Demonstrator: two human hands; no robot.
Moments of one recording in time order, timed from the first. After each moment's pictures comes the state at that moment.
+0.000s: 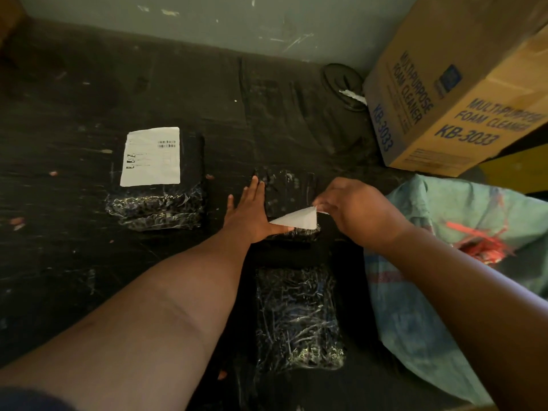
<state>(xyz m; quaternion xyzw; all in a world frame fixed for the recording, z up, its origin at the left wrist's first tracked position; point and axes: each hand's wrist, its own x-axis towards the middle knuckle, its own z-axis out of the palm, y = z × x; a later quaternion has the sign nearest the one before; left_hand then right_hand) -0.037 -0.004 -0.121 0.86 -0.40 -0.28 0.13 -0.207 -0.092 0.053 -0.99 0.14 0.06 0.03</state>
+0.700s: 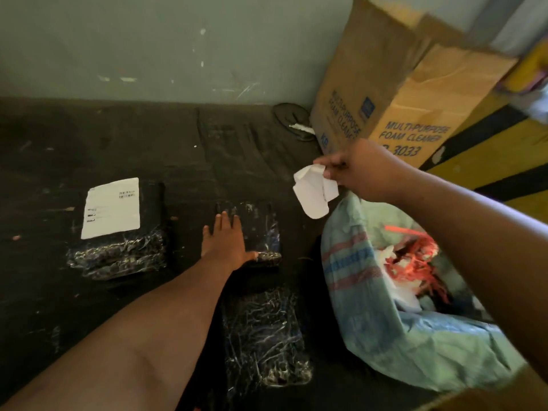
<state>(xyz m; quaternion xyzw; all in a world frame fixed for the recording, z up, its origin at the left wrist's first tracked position) -0.072 -0.019 -0.075 0.87 -0.45 -0.20 0.01 -0.253 -0.150 0.168 -0.96 0.29 0.01 0.07</state>
